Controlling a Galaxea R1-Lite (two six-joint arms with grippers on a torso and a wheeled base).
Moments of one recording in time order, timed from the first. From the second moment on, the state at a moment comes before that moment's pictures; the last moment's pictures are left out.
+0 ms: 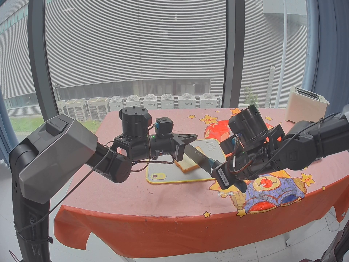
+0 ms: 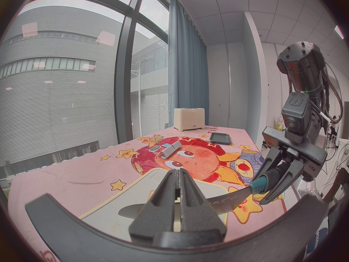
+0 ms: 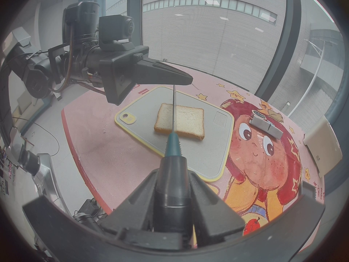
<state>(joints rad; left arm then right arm) -0.48 2.31 -1.31 -0.84 -0.55 0.07 0.65 1.94 -1.21 0.14 -0.09 -0.01</state>
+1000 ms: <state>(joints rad) -0.48 2.33 -1.30 -0.86 -0.54 0.08 0.64 1.96 -1.23 0.14 -0.09 0.00</state>
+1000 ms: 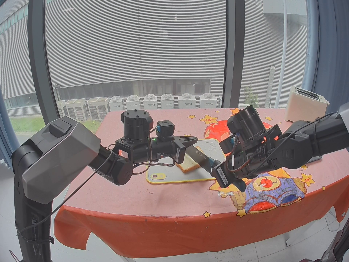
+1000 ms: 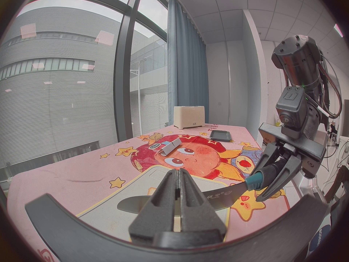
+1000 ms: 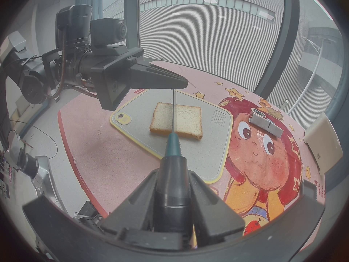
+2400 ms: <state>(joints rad) -0.48 2.43 -1.37 -0.86 -0.54 0.08 0.65 1.97 -1.21 0.15 -0.11 0.03</state>
